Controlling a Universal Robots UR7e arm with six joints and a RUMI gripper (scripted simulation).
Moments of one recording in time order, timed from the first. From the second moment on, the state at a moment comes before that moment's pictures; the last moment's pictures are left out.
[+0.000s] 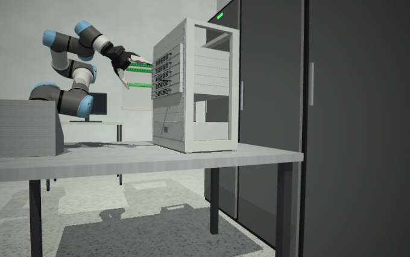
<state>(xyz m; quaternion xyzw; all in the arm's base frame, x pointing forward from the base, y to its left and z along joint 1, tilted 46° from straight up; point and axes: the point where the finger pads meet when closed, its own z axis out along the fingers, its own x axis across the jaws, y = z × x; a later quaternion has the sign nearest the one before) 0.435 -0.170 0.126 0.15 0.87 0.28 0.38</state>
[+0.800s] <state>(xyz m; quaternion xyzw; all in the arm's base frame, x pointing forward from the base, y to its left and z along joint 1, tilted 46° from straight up) 0.437 -0.178 0.134 0.16 0.87 0.26 0.38</state>
